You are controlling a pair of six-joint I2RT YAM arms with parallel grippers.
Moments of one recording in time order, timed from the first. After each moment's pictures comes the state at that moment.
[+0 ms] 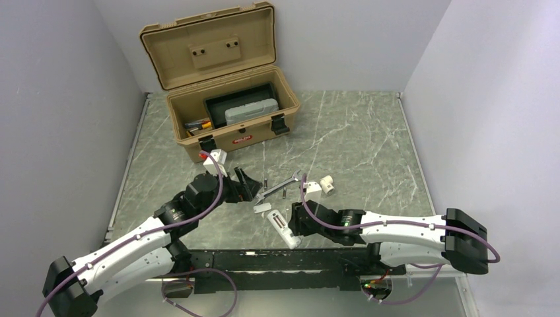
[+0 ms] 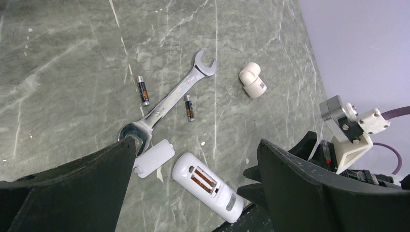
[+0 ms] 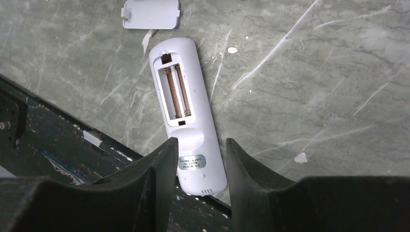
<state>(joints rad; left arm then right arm) -0.80 0.75 0.48 -0.07 -0.15 -0.76 1.23 1.07 0.48 -0.22 0.34 0.85</state>
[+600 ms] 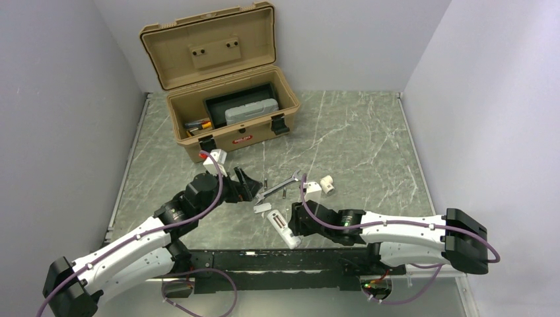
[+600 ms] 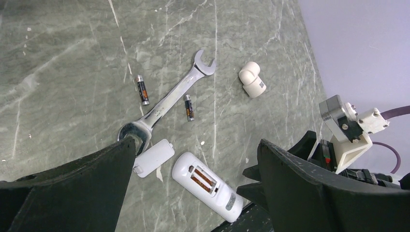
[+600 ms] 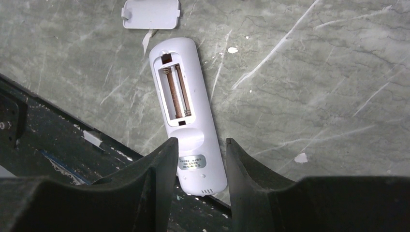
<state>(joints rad) -0.80 0.75 0.48 -0.07 -0.14 -0.76 1.23 1.07 0.48 -0.22 0.33 0.86</state>
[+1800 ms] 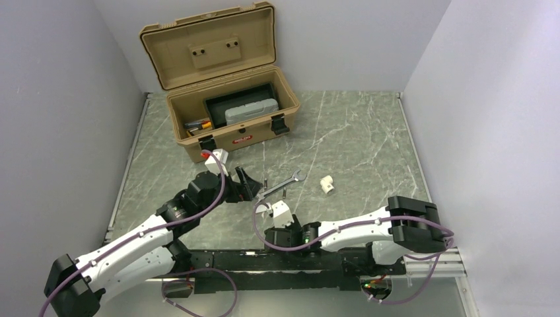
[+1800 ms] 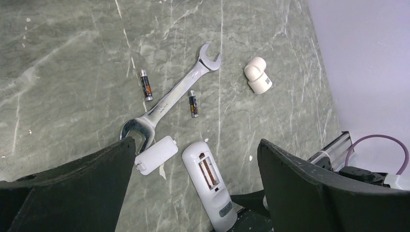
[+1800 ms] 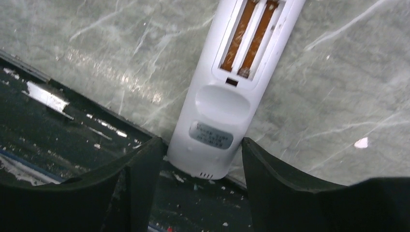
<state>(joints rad) -0.78 0.78 0.48 -0.07 -0.12 -0.76 1.50 1.50 0.73 -0.38 0.47 0.87</state>
